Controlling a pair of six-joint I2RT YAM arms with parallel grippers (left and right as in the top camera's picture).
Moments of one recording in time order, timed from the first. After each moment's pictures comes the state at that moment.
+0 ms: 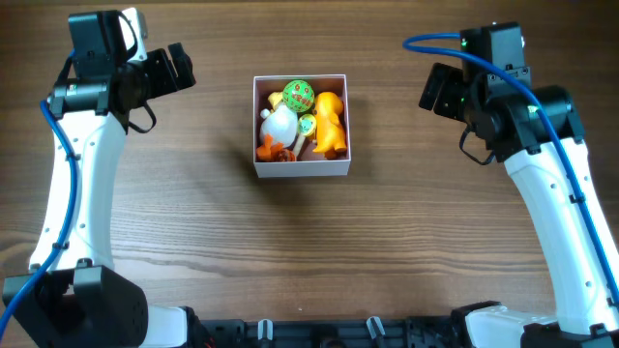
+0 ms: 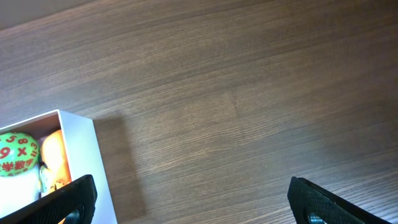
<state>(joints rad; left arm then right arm) 0.09 1.61 1.48 -0.72 0.14 -0.21 0.22 1.46 1.54 -1.05 0.30 0.45</state>
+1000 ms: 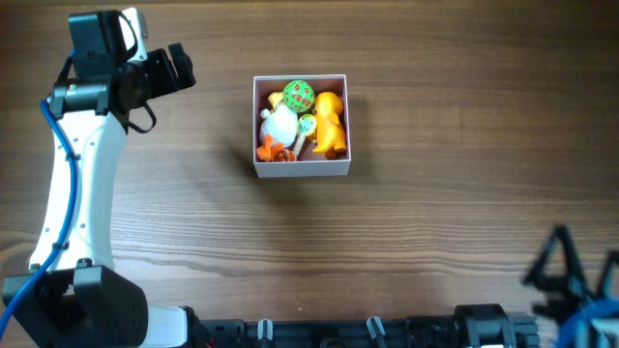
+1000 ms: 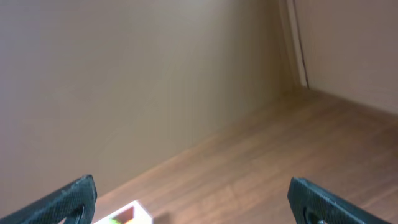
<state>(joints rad) 0.09 1.61 1.48 -0.72 0.14 -0.21 0.03 0.16 1.01 -0.92 0.28 0.45</state>
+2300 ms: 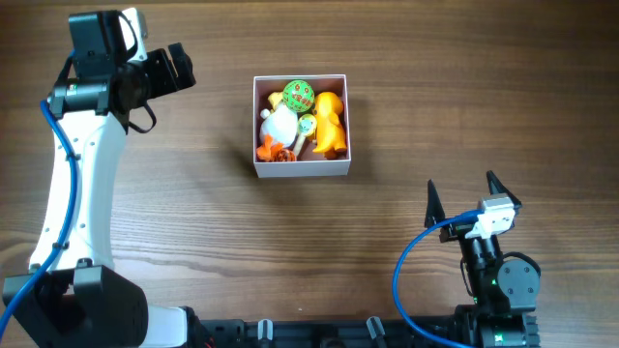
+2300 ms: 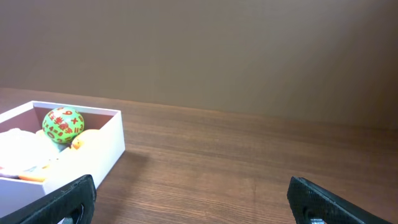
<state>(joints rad) 0.09 1.61 1.48 -0.72 0.14 -0.21 0.02 0.02 0.02 0.00 -0.11 -0.07</state>
